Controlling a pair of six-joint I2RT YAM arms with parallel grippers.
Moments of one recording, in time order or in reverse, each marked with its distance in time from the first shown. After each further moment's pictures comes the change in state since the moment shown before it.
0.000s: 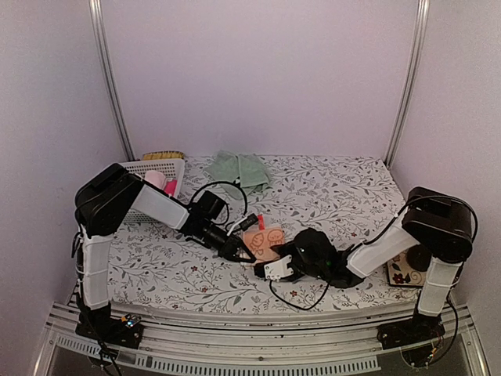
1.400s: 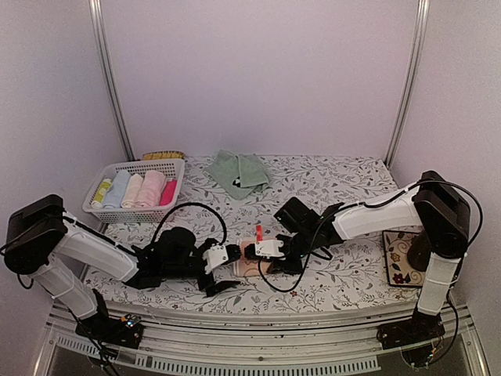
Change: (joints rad) left arm -0.307 -0.600 -0.667 0.512 -0.839 0.299; right arm -0.080 0.010 0.426 -0.906 -0.502 0.439
